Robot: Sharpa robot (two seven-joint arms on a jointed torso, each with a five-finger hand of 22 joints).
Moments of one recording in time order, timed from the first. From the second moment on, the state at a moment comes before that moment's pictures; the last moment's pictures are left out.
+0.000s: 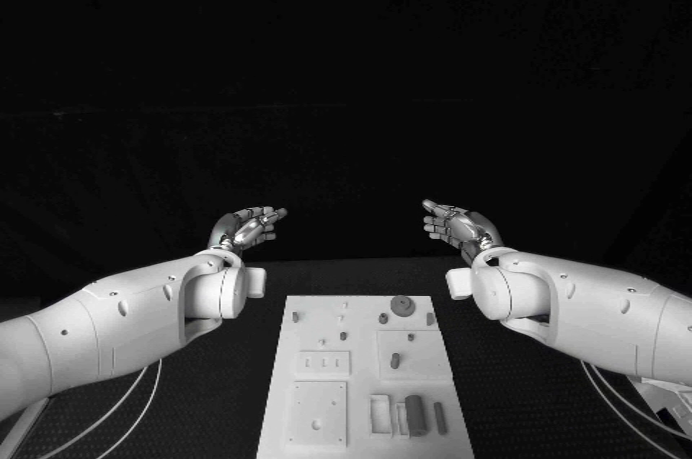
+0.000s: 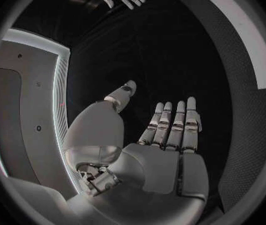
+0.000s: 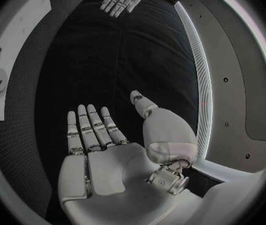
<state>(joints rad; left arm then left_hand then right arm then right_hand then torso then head) 1.25 -0.65 -0.14 1.16 0.01 -0.59 0.33 1.03 -0.14 0.50 -0.14 0.05 0.50 0.12 0.28 0.46 0.68 0.11 0.06 0.07 0.56 0.17 0.15 0.54 0.01 0.62 0.11 0.07 0.67 1.22 -0.71 -0.12 1.25 0.00 -0.51 0.33 0.82 0.03 0.42 -0.13 0.04 0.41 0.15 0.26 0.40 0.62 0.21 0.07 0.07 0.46 0.22 0.24 0.39 0.09 0.25 0.23 0.07 1.22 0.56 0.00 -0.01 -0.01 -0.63</state>
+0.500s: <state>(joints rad) 1.32 -0.60 -0.19 1.00 0.00 -0.40 0.18 1.10 -0.07 0.52 -0.21 0.06 0.68 0.18 0.37 0.49 0.93 0.16 0.17 0.11 0.86 0.15 0.31 0.61 0.04 0.85 0.05 0.17 0.72 1.30 -0.63 -0.17 1.01 -0.16 -0.23 0.14 0.99 -0.01 0.48 -0.26 0.05 0.58 0.17 0.36 0.45 0.85 0.21 0.16 0.10 0.66 0.22 0.35 0.44 0.15 0.44 0.24 0.13 1.31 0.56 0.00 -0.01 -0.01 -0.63</state>
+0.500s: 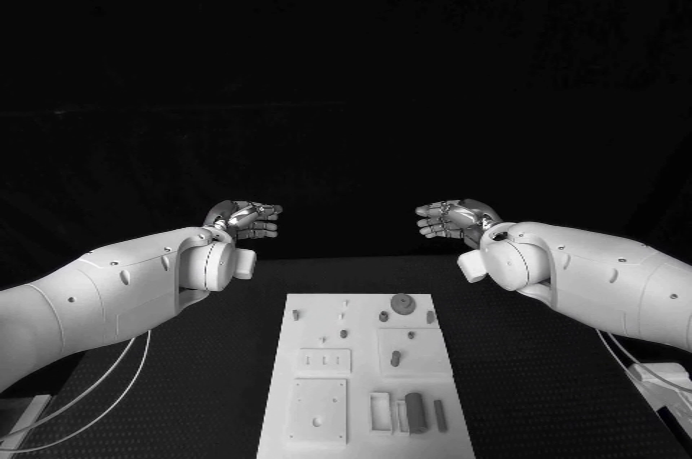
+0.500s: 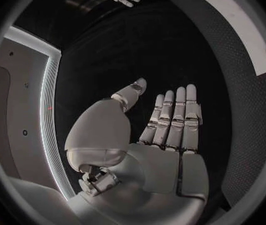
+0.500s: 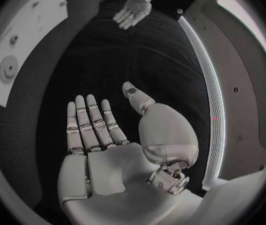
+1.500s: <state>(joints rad) 1.31 -0.78 -0.19 1.36 -0.09 -0.32 0.18 1.09 -0.10 0.52 -0.28 0.06 0.82 0.17 0.35 0.47 1.10 0.14 0.16 0.15 1.10 0.04 0.42 0.80 0.03 1.06 -0.06 0.27 0.79 1.28 -0.64 -0.16 1.13 -1.36 -0.23 0.00 1.13 -0.11 0.40 -0.29 0.05 0.80 0.15 0.33 0.42 1.15 0.03 1.07 0.97 1.20 -0.07 1.32 1.05 0.25 1.15 0.02 0.74 1.31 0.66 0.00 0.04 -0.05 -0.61</state>
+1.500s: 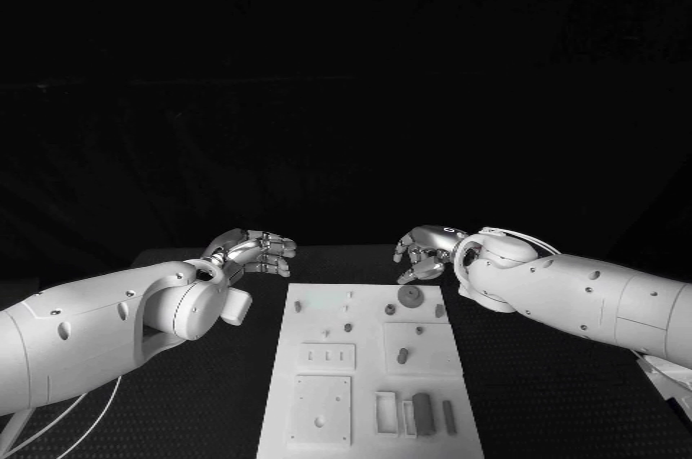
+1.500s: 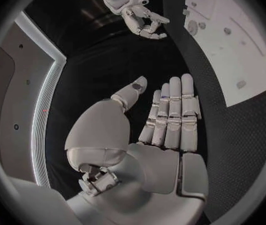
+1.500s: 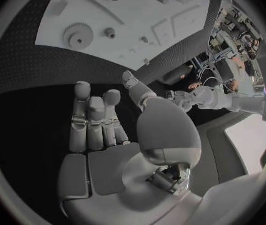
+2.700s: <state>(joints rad) 1.33 -0.82 -0.19 1.45 -0.13 -0.32 0.19 1.09 -0.09 0.52 -0.28 0.06 0.82 0.17 0.35 0.47 1.10 0.14 0.16 0.15 1.09 0.05 0.41 0.81 0.03 1.05 -0.05 0.26 0.80 1.23 -0.64 -0.17 1.19 -1.57 -0.23 -0.09 1.11 -0.12 0.45 -0.29 0.05 0.83 0.15 0.31 0.43 1.13 0.04 1.22 1.10 1.24 -0.07 1.47 1.13 0.24 1.13 -0.01 0.91 1.31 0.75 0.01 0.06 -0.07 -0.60</state>
